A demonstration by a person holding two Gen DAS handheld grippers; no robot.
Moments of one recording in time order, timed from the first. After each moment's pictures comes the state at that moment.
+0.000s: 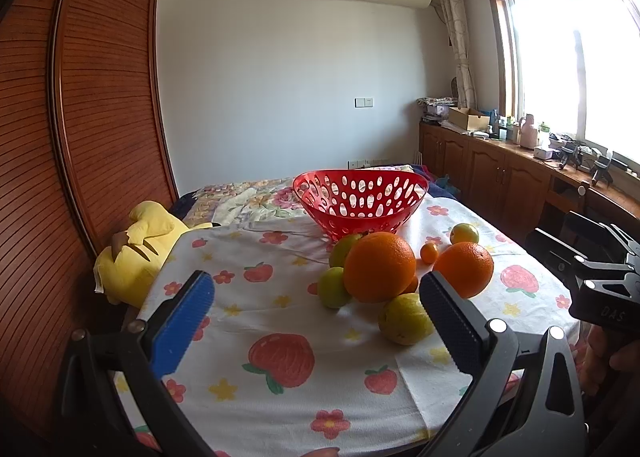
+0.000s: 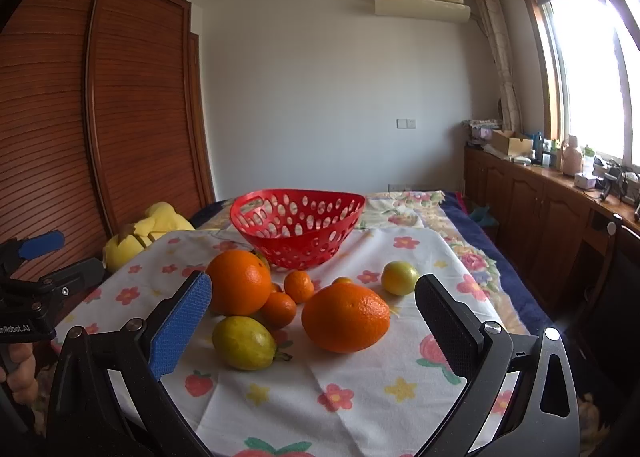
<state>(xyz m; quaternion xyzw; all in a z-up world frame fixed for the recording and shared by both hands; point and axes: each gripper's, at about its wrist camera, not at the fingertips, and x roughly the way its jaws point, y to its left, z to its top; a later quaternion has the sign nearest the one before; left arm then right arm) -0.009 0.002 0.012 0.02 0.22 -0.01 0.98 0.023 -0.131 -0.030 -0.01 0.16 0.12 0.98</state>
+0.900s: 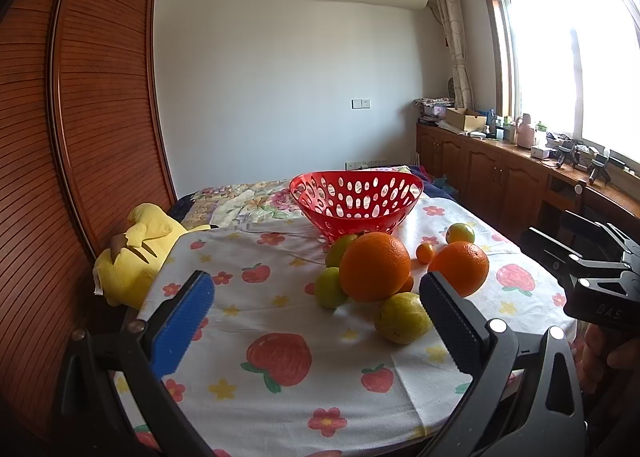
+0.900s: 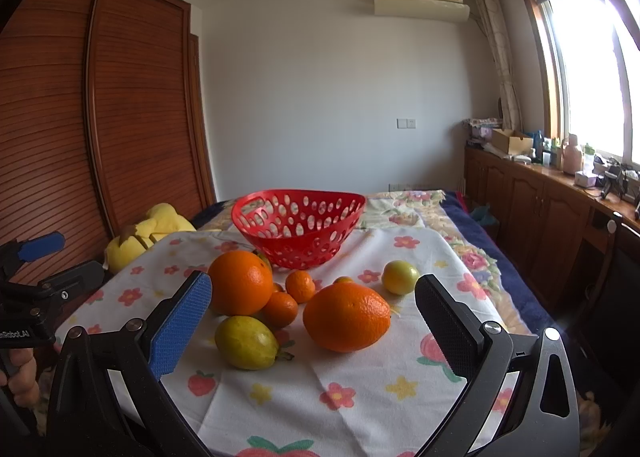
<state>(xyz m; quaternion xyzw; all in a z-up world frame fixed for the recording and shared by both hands) -0.012 -0.002 0.015 0.02 0.21 -0.01 0.98 0.022 -0.131 -0.029 0.00 0.16 0.12 0.98</state>
